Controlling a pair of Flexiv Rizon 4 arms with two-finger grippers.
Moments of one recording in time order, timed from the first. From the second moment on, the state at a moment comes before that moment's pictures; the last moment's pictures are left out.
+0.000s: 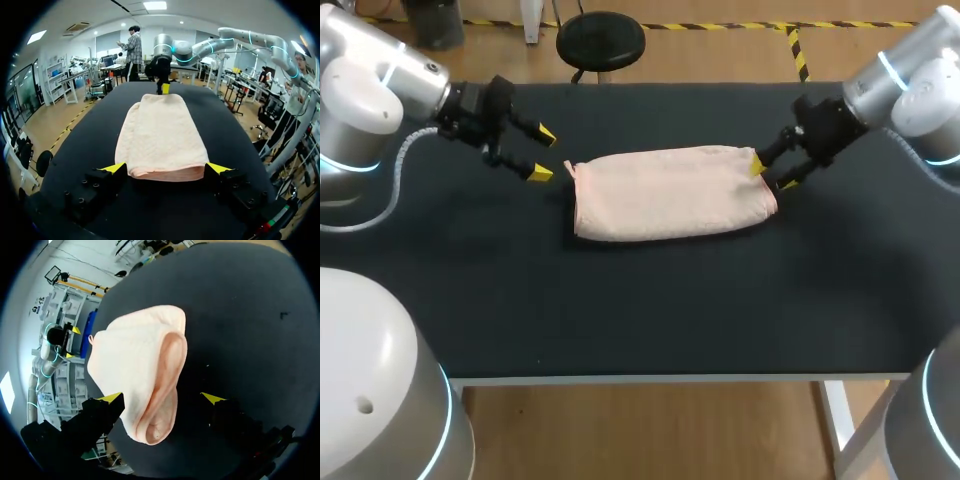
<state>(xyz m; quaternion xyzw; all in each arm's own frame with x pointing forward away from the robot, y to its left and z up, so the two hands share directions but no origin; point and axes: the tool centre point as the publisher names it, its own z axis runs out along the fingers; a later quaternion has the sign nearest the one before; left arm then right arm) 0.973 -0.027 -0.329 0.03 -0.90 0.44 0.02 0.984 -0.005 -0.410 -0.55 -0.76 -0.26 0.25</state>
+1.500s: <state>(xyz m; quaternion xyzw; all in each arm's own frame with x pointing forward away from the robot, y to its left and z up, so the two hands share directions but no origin) 0.974 -0.027 -0.329 0.03 -0.90 0.44 0.02 0.979 0.052 -0.420 -0.56 -0.74 -0.26 0.28</state>
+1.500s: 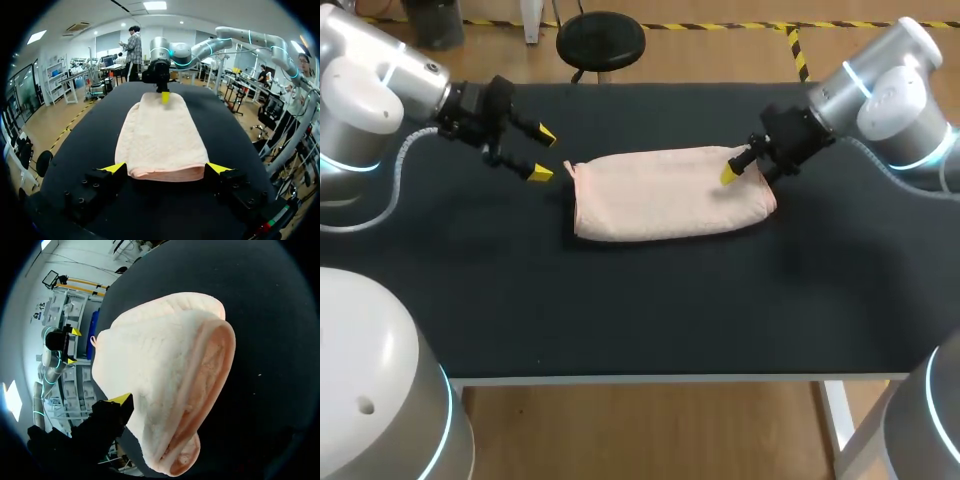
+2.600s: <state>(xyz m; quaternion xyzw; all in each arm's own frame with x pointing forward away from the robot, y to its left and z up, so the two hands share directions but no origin) 0.974 -0.027 -0.329 0.03 -0.90 0.44 0.02 0.978 0.194 -0.380 -0.53 -0.80 -0.19 0.21</state>
